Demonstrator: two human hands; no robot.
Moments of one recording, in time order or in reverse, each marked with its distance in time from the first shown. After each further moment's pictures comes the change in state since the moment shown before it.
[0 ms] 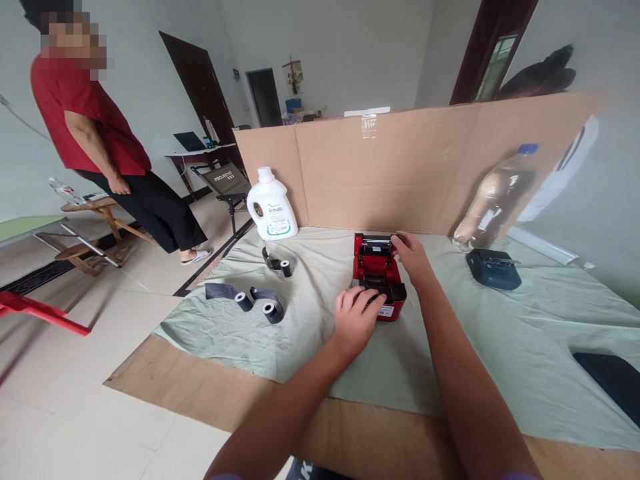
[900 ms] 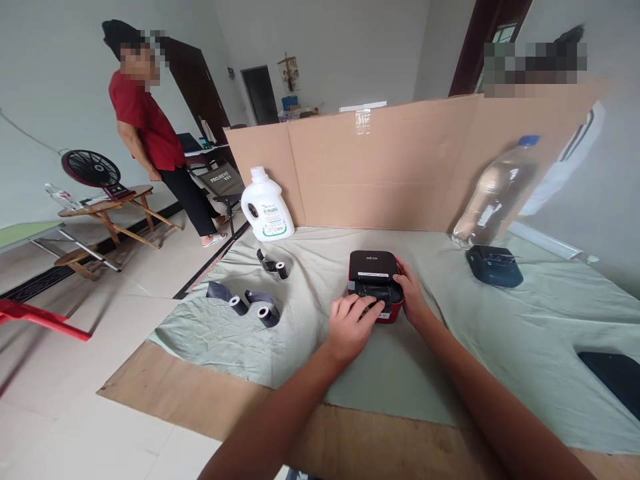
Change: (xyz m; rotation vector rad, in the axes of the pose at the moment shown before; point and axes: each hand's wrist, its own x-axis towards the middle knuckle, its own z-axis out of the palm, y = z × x) left_hand -0.007 -0.002 -0.008 -0.062 -0.108 0.039; right_hand -0.075 0.043 -0.002 0.410 -0.182 0.051
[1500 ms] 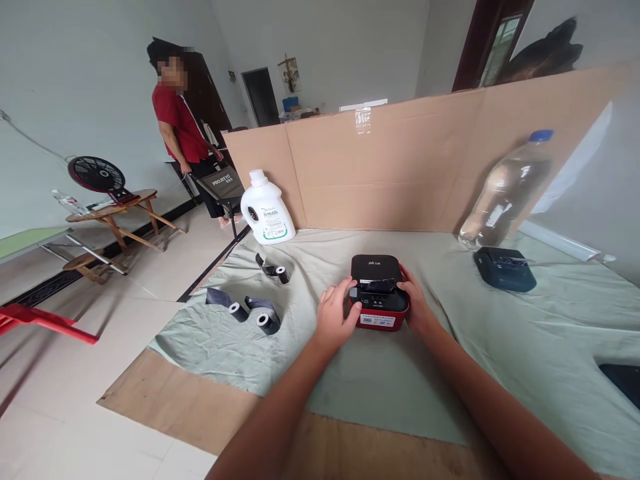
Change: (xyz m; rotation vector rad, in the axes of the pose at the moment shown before) left_hand 0.011 -0.043 0.000 -0.340 -0.146 -0.350; right_hand -0.003 0.004 0.004 0.129 0.046 0.183
